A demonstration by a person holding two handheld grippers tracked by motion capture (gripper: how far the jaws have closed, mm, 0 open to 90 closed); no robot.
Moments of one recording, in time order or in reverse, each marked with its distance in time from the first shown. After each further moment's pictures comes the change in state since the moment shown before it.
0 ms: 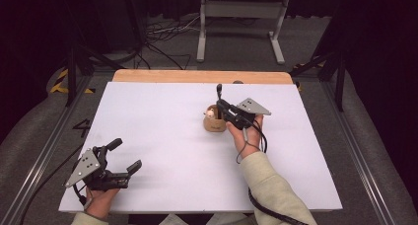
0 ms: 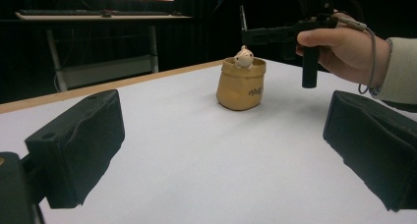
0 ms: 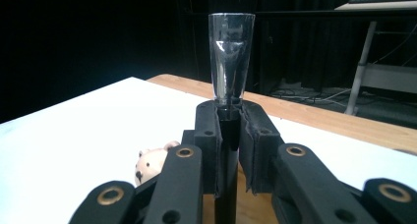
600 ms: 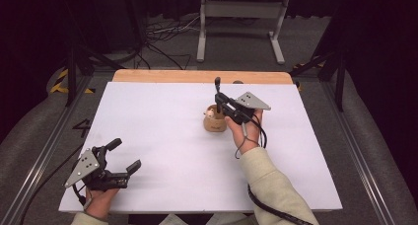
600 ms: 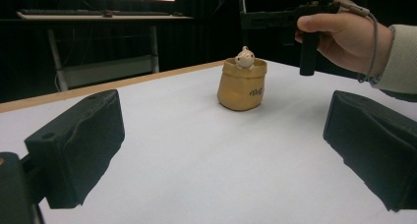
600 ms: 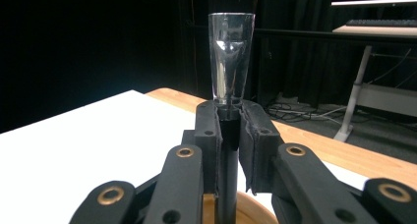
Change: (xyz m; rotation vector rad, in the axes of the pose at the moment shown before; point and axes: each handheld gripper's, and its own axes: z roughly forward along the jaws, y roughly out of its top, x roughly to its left) left arm 0.000 0.000 -0.001 -0.005 0.005 -0.005; right arm 0.004 0.022 0.003 -0.036 -0.003 -0.050
